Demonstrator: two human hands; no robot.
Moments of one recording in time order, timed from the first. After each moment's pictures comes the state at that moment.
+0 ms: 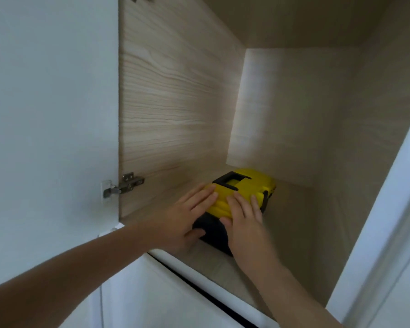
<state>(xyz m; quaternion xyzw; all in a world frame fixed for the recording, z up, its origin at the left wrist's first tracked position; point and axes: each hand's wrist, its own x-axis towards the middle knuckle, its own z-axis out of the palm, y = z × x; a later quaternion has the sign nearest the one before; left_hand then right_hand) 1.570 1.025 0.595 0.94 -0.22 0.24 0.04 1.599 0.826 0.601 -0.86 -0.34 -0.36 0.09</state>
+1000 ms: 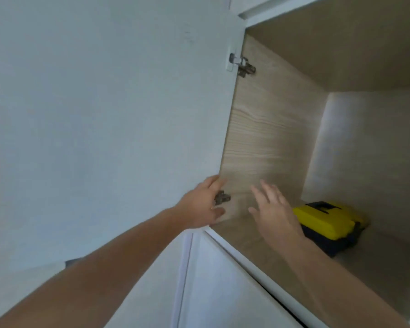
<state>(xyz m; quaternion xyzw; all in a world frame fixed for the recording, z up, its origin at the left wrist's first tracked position) 1.413 1.072 0.666 0.94 0.12 0.29 0.13 1.534 0.902 0.671 -0.84 -0.46 -0.27 0.13</state>
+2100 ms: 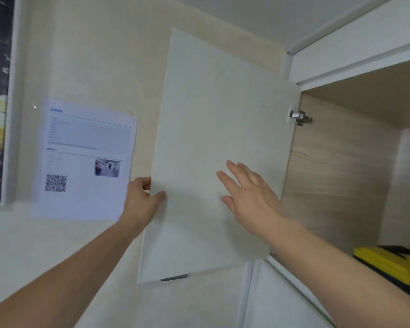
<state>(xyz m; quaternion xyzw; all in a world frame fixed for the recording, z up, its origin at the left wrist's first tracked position) 1.119 1.091 0.709 0.63 0.36 0.62 0.32 1.322 0.940 0.765 -0.62 -0.67 -0.39 0.13</state>
